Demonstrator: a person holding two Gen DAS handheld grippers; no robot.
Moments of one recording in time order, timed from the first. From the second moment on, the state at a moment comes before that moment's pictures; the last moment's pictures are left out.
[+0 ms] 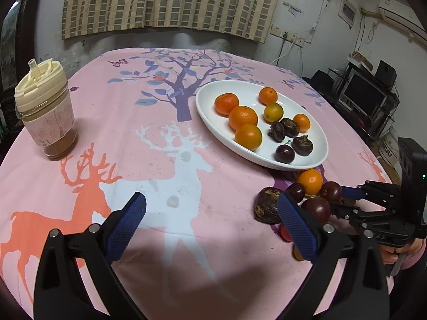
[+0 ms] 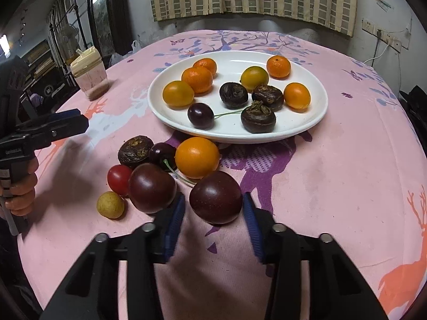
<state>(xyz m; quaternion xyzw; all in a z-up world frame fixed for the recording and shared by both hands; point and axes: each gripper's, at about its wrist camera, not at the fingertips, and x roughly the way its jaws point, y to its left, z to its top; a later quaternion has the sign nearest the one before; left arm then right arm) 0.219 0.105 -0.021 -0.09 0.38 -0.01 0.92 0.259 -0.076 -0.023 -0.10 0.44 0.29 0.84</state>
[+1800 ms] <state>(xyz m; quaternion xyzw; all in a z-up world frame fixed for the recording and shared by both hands) 0.332 0.065 0.011 -0.05 0.35 -0.04 0.93 0.326 -0.084 0.022 0.02 0.36 0.25 0.90</state>
